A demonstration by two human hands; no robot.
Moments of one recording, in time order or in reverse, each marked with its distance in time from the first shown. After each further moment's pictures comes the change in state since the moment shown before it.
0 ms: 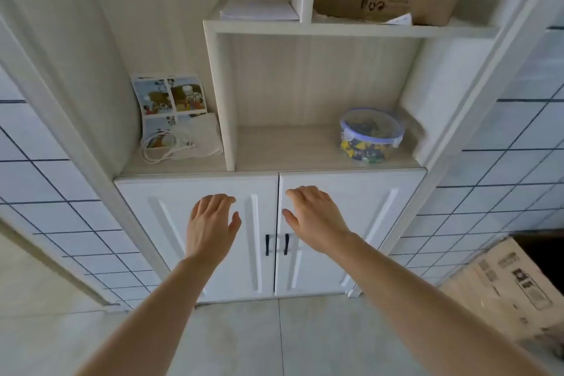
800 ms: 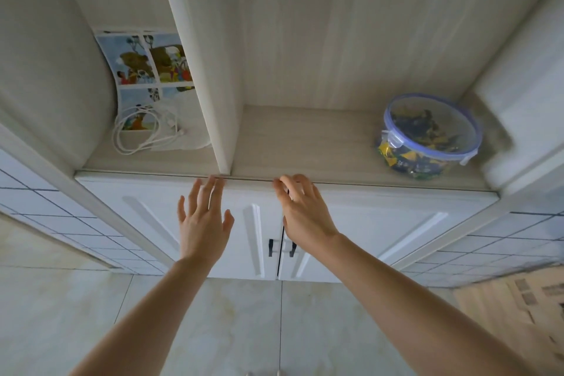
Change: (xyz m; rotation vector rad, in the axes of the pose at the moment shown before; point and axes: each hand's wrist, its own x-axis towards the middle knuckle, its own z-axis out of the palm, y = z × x) left_hand 0.078 -0.039 0.105 0.061 -0.160 -0.254; right_hand 0.132 0.042 0.089 0.035 0.001 -0.141
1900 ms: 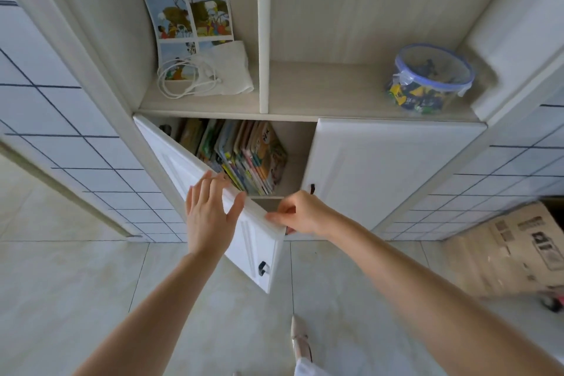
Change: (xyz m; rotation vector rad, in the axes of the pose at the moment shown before) left_hand -0.133 -0.068 -0.053 -0.294 0.128 0.050; right_hand -0.098 -0.133 -0.010 0.825 -0.493 0.372
